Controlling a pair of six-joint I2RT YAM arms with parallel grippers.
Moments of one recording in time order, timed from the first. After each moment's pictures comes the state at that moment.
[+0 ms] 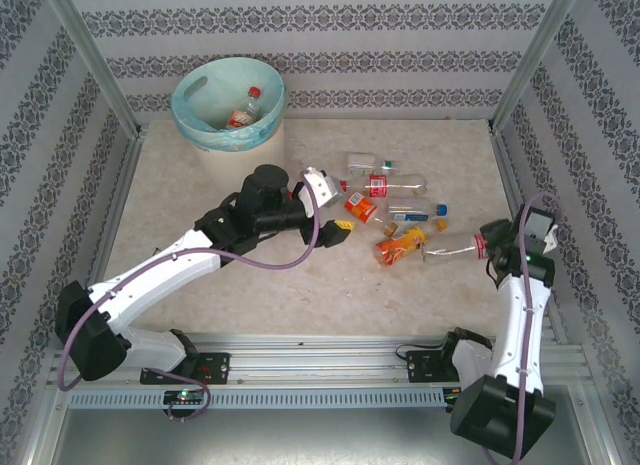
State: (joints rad) left arm -0.76 1.34 1.19 -0.21 0.36 0.16; right arm -0.40 0.86 0.80 -0.75 -0.03 0.83
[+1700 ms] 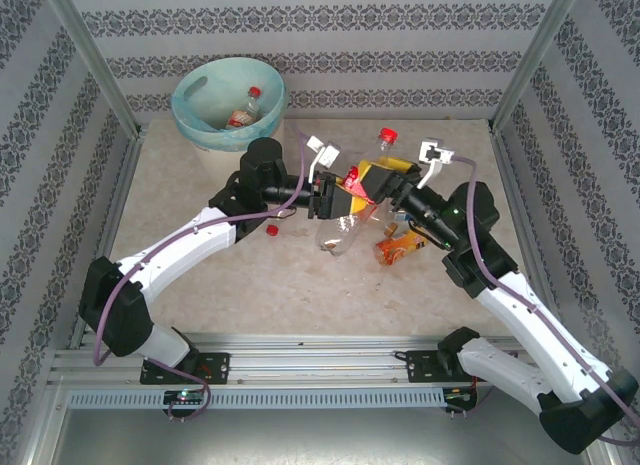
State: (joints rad) left arm -0.63 1.50 1.25 0.19 0.97 -0.62; right arm 0.51 0.87 0.90 0.10 -0.22 0.67
